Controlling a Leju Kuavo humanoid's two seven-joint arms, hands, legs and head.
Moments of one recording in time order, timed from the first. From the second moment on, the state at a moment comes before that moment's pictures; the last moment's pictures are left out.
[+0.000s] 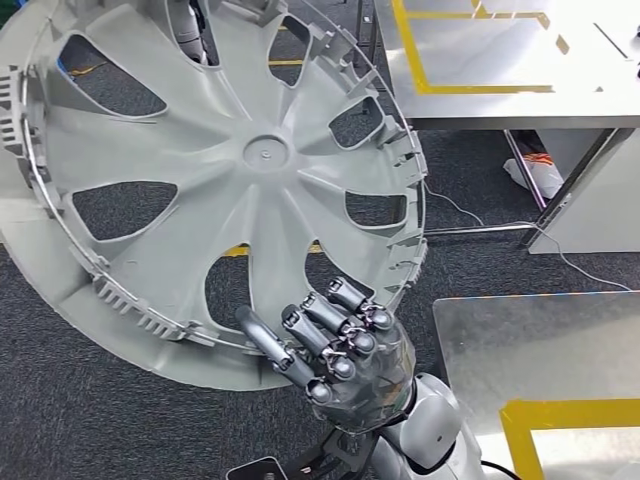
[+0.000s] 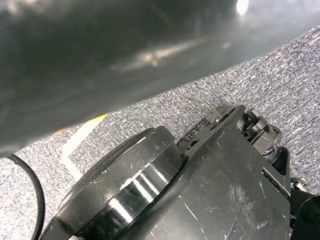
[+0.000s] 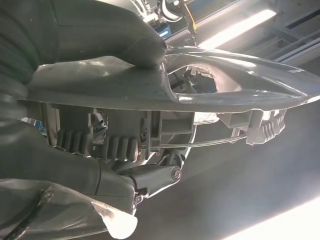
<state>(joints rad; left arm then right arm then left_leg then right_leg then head) -0.07 -0.09 0.01 -0.19 -0.49 0.09 -0.35 -0.08 0.18 0.54 -2.01 1.57 -0.69 -0.46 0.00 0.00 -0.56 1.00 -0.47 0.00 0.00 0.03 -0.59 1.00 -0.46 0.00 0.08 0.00</state>
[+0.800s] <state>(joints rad) -0.07 -0.10 0.01 -0.19 -0.50 0.10 -0.32 -0.07 0.18 0.54 -2.02 1.57 -0.69 -0.46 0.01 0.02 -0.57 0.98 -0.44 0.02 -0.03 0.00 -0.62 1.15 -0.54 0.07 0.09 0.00</state>
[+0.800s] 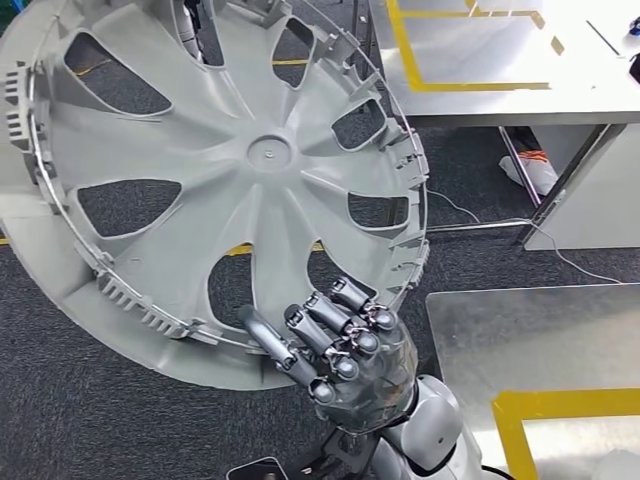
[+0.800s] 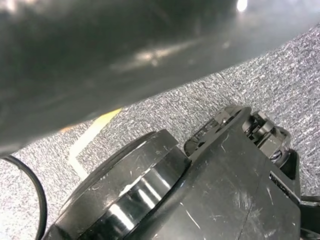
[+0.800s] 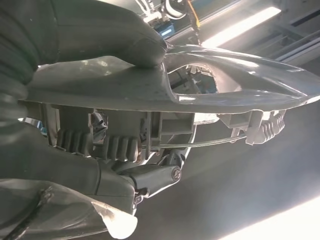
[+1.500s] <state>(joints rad) -0.07 -0.09 0.01 -0.19 -0.51 0.10 -0.32 -0.07 0.18 0.53 -2.02 1.57 -0.69 -0.46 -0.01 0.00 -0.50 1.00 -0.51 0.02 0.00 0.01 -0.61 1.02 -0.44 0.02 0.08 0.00</state>
